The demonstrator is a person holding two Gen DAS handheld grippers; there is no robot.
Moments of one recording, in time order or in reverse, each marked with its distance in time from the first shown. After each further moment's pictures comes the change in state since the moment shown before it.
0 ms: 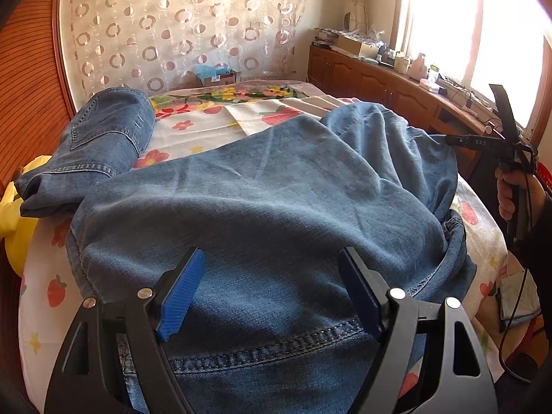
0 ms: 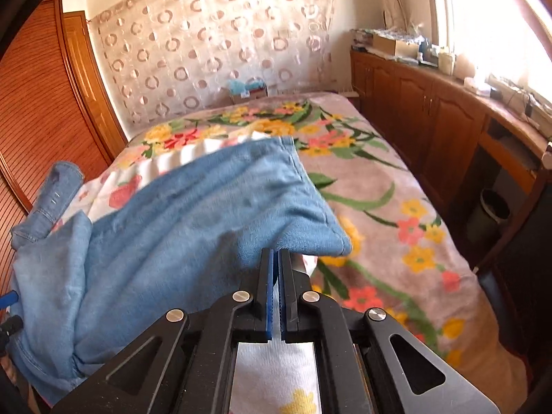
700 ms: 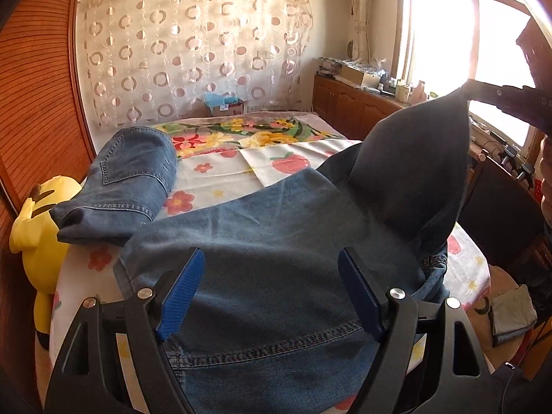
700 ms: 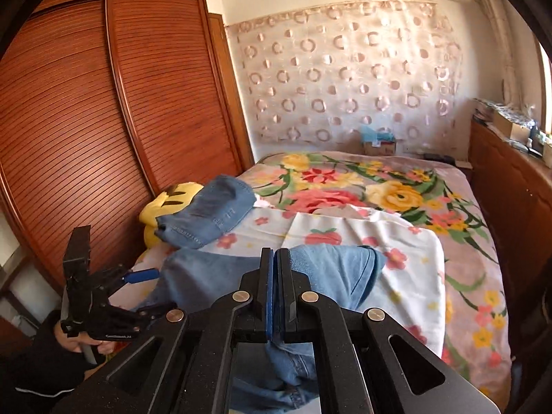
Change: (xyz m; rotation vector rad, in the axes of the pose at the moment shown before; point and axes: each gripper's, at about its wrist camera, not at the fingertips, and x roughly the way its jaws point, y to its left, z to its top) left arm -0.056 0.011 0.019 -0.016 -0.119 0.018; right arm -0.148 0.138 0.007 -0.298 -0.122 0.422
